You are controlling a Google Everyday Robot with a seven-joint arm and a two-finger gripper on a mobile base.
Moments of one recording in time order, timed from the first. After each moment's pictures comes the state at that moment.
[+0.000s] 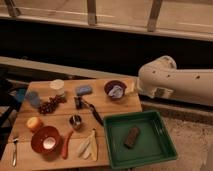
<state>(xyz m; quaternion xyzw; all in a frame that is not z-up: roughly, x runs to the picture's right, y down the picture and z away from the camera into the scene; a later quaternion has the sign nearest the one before) 0.191 0.025 0.735 -0.11 0.12 0.76 0.63</state>
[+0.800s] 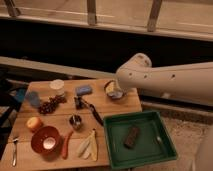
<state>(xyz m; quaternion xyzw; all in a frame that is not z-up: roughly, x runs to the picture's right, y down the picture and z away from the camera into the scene) 0.065 0.005 0.732 -0.13 0.05 0.68 0.72</state>
